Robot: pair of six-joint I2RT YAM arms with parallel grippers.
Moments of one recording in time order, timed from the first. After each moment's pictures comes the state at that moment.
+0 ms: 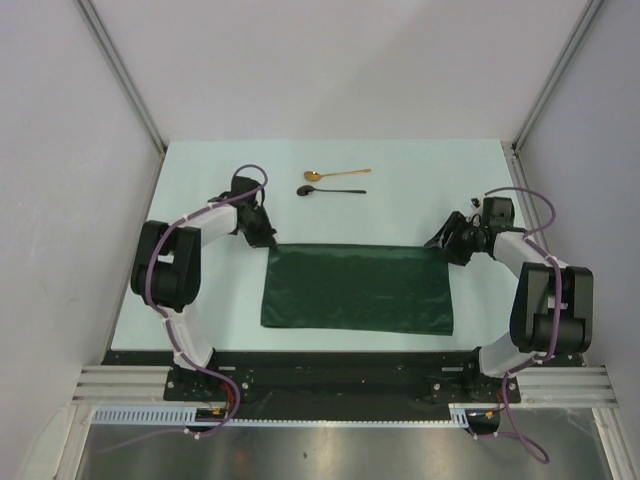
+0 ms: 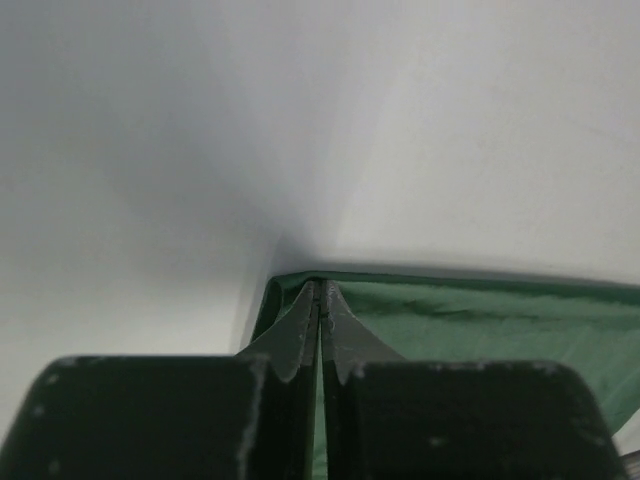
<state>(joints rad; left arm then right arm) -0.21 1.86 1.17 -0.43 0.16 -0.63 -0.12 1.52 0.86 -0.32 -0.50 0.47</state>
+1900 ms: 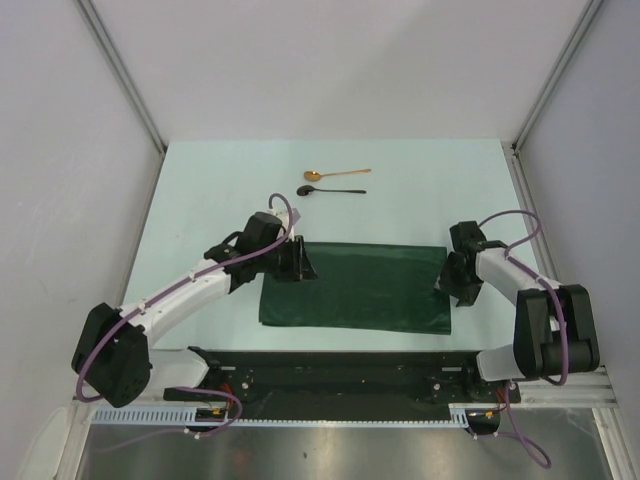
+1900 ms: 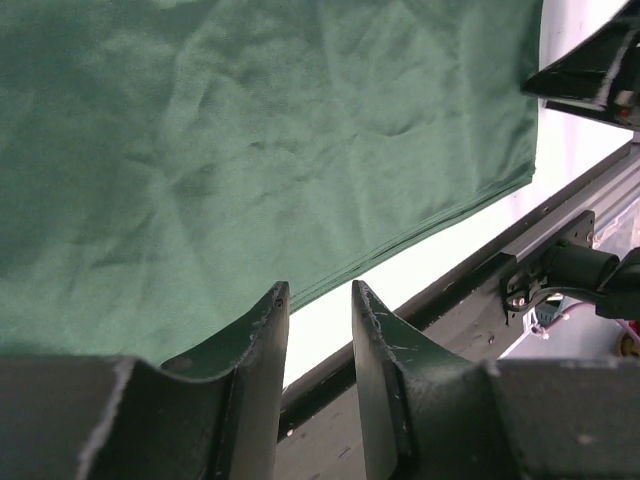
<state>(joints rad) -0.60 1.26 0.82 -0.36 0.30 -0.60 0.11 1.37 0.72 -0.67 0.12 0.61</state>
